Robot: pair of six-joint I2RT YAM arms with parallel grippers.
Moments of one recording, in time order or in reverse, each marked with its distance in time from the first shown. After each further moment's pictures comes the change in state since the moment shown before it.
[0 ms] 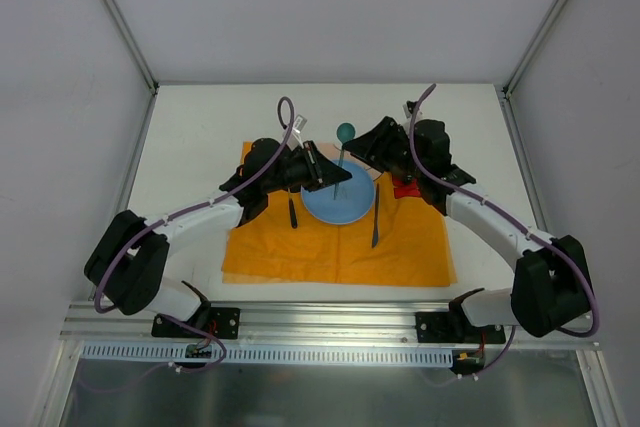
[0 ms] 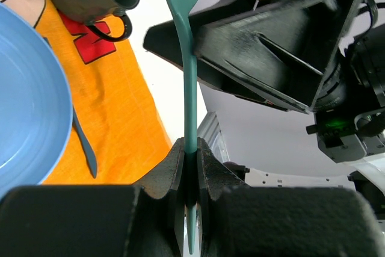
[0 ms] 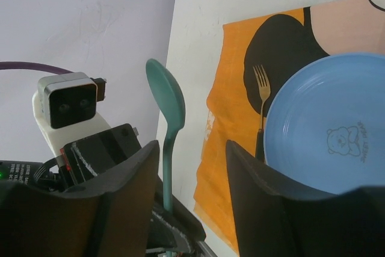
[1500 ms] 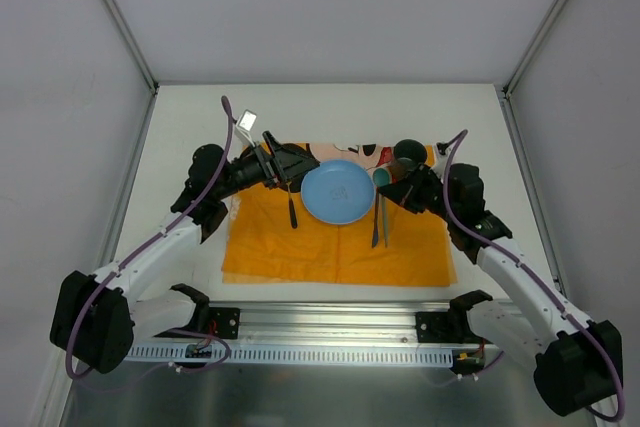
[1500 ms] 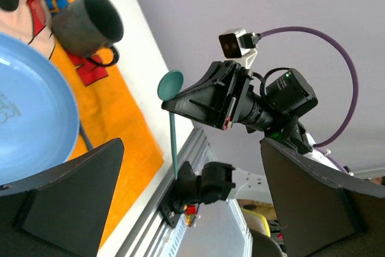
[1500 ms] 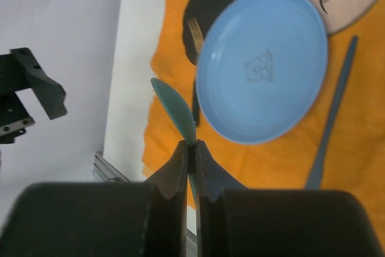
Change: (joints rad) left arm 0.209 -0.325 -0.128 -0.012 0.147 -0.009; right arm -0.087 -0.389 -0.275 -0.202 -0.001 -0.150
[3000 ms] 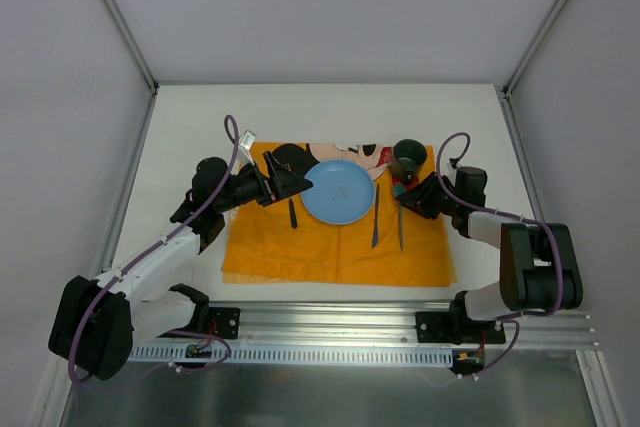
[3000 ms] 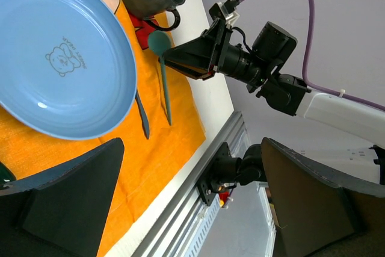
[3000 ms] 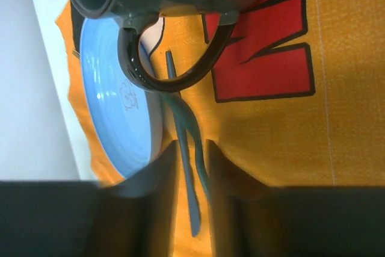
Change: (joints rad) left arm 0.030 -0.047 -0.139 -0.118 -0.018 0.127; right arm -0.348 0.497 -0.144 0.302 -0.201 -0.074
